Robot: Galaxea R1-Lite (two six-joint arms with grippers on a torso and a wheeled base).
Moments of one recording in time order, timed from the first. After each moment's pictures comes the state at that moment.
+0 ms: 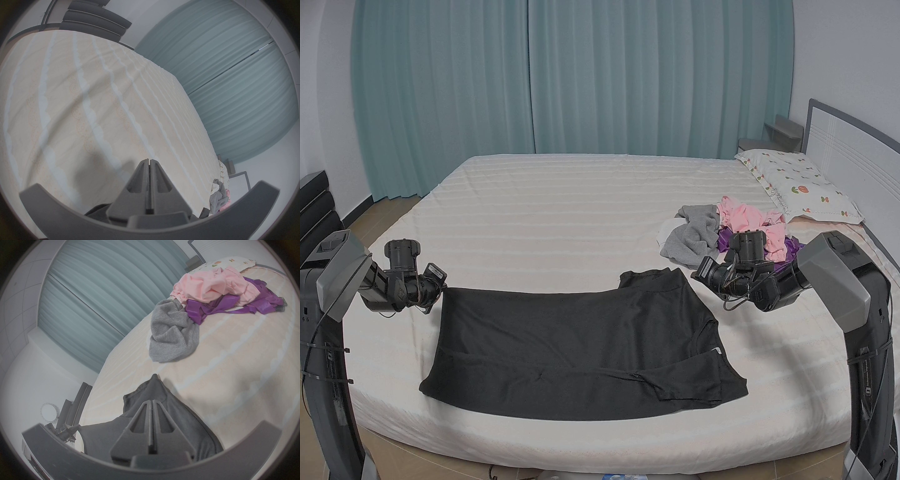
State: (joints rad) left arm 0.18 2.42 -1.35 -0.47 -0.14 -0.92; right arm 0.21 2.53 -1.52 -0.51 0.20 0.72
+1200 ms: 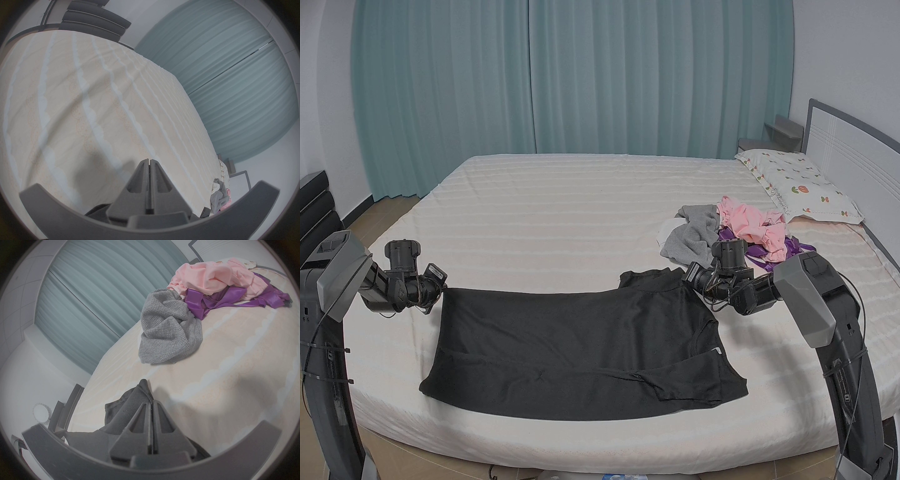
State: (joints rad) left arm 0.18 2.42 -1.35 -0.48 -0.14 -0.91; right arm 0.22 2.75 -1.83 -0.43 0.12 0.70
